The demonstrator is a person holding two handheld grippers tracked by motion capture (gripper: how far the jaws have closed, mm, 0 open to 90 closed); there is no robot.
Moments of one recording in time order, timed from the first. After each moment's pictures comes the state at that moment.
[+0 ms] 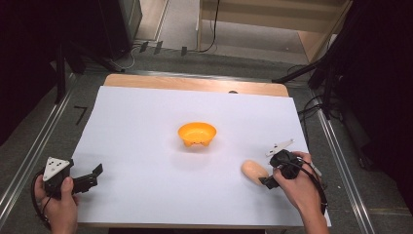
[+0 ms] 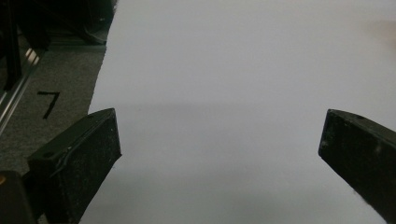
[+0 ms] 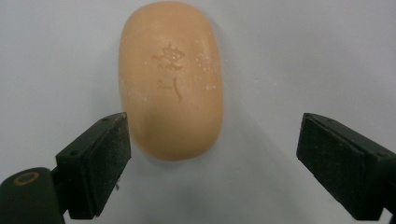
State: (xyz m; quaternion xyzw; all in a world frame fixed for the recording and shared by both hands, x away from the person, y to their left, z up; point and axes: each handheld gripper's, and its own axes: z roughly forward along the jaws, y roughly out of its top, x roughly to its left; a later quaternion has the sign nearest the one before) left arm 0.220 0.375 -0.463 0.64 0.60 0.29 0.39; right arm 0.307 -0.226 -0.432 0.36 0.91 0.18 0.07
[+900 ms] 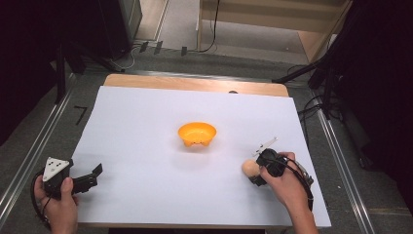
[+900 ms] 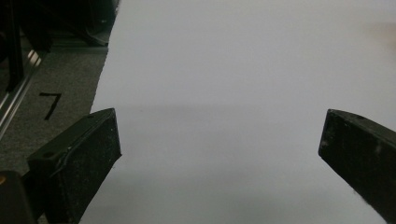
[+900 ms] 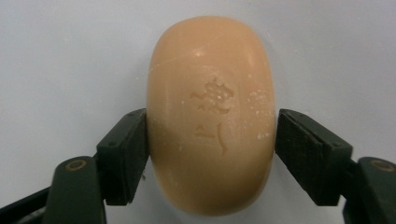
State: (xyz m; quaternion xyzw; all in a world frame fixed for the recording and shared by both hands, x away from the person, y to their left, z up) left arm 0.220 0.375 -0.463 0.64 0.60 0.30 0.39; right arm 0.320 -0.196 -0.450 0.36 0.92 0.15 0.04
